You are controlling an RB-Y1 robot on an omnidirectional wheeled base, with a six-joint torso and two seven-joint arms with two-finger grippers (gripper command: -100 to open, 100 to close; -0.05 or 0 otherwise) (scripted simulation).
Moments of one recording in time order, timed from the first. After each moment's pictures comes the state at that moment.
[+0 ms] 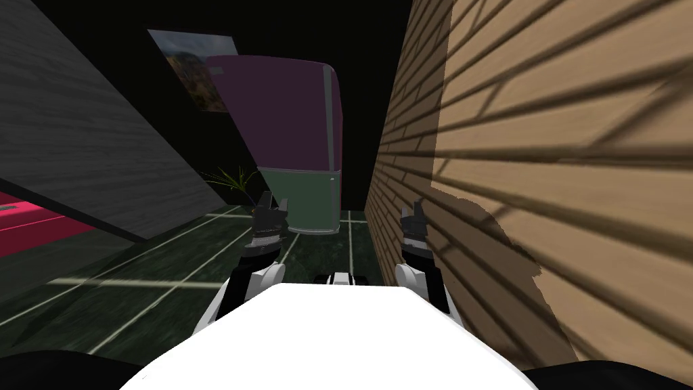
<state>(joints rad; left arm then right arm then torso) 0.53 0.04 0.01 -2.39 0.01 -0.43 -0.03 0.49 0.00 -0.04 -2.31 -0.11 -0.36 0.16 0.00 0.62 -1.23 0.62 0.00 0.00</state>
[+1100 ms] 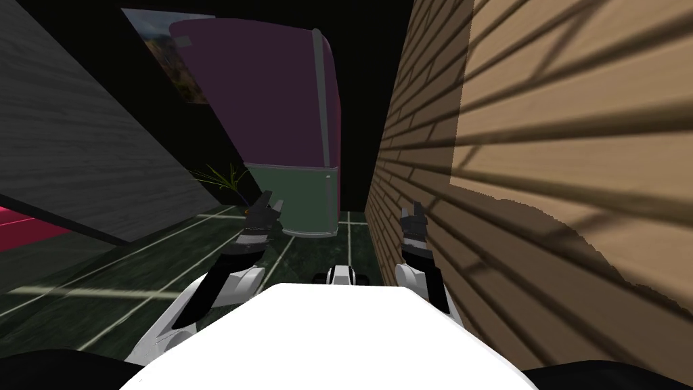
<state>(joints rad) 0.56 0.26 0.15 -2.43 0.06 -0.28 0.01 0.49 0.00 -0.04 -2.31 -0.11 -0.36 0.16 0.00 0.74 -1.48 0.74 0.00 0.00</state>
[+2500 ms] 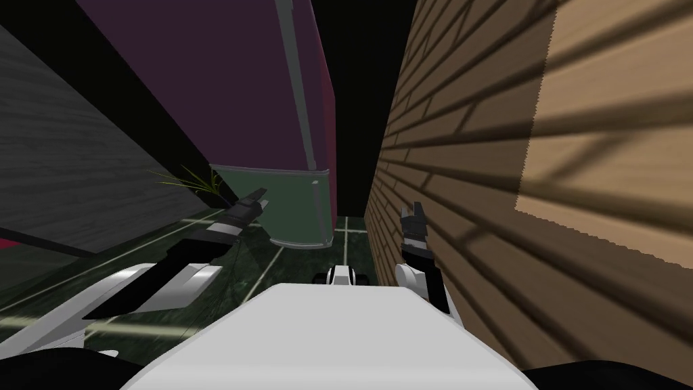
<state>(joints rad) 0.63 0.64 0.43 -2.43 0.17 0.02 0.10 0.49 0.00 -0.04 -2.31 -0.11 -0.36 0.16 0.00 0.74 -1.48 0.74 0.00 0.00</state>
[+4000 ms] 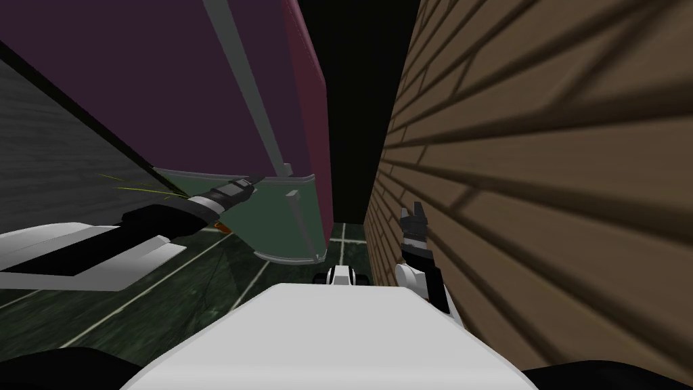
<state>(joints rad) 0.72 1.06 0.74 -2.46 0.28 0.32 0.19 0.49 0.00 -0.04 -2.31 -0.11 -0.36 0.16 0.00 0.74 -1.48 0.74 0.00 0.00</state>
